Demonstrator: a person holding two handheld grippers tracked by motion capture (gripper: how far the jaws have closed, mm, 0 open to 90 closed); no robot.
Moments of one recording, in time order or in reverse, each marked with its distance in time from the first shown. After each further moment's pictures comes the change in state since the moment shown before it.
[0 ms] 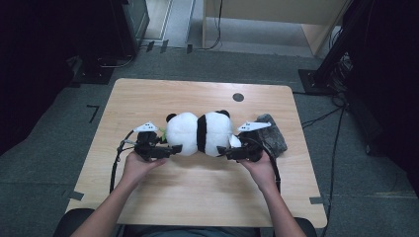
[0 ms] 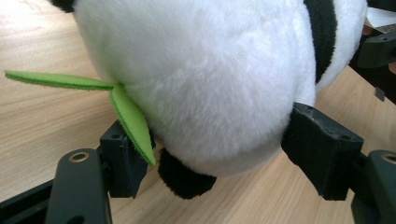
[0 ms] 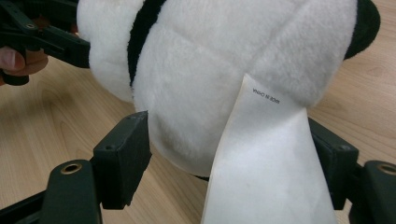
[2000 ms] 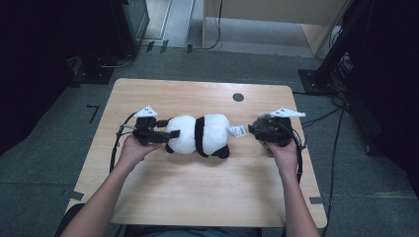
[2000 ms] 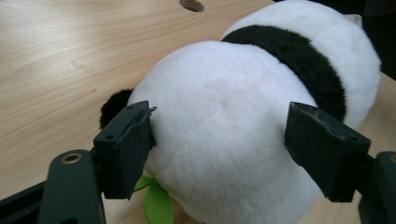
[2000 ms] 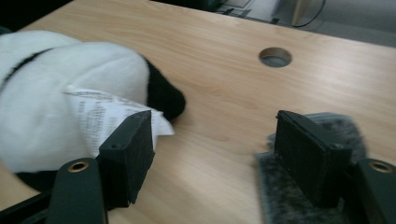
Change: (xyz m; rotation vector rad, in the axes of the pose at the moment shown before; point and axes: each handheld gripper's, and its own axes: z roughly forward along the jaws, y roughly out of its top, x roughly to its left) left arm 0.017 0.042 0.002 -0.027 0.089 0.100; right arm -0.079 0.004 -0.050 -0.135 -0.265 0.067
